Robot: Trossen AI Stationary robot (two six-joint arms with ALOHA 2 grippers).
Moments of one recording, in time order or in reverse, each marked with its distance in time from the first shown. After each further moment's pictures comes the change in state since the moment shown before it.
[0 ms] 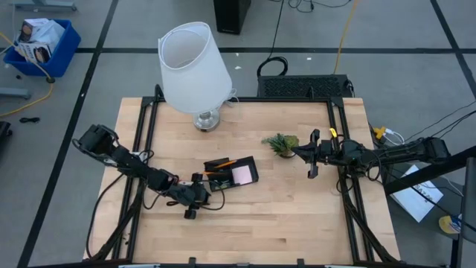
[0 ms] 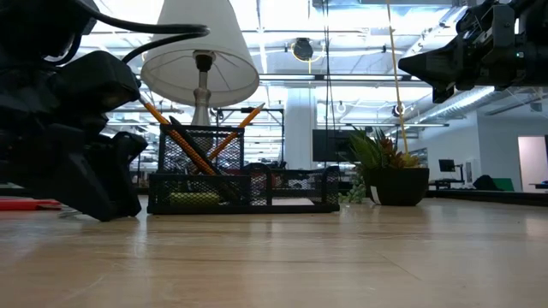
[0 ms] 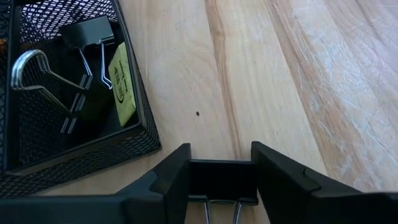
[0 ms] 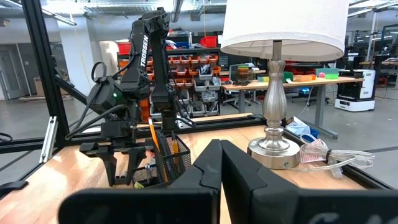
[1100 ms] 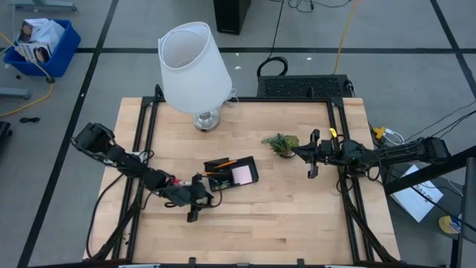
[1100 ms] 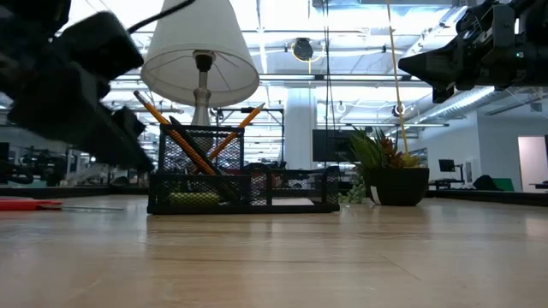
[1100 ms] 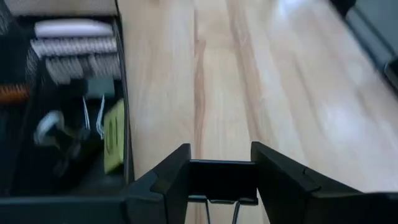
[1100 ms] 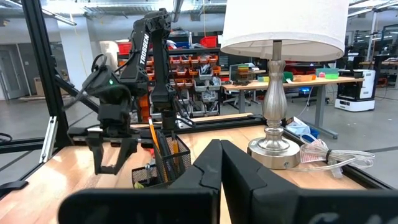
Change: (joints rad) left arm -0.038 -0.058 0.001 0.164 -0.062 -0.158; right arm 0.000 0.000 0.000 0.000 0.000 0.000
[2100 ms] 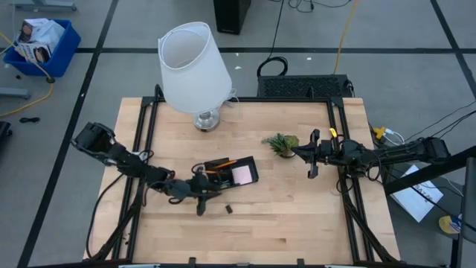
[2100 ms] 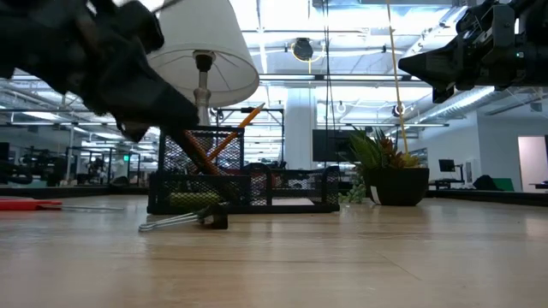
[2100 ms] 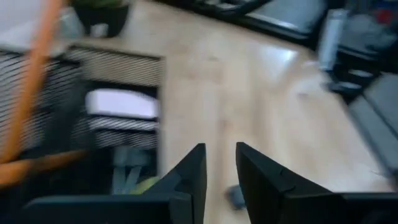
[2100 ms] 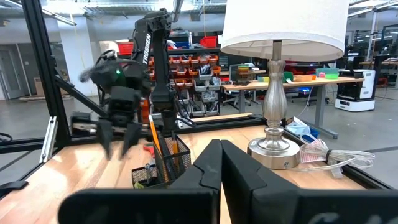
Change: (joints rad) left arm 0.048 0.000 0.001 0.210 -0.126 -0.048; right arm 0.000 0.000 0.000 0.000 0.000 0.000
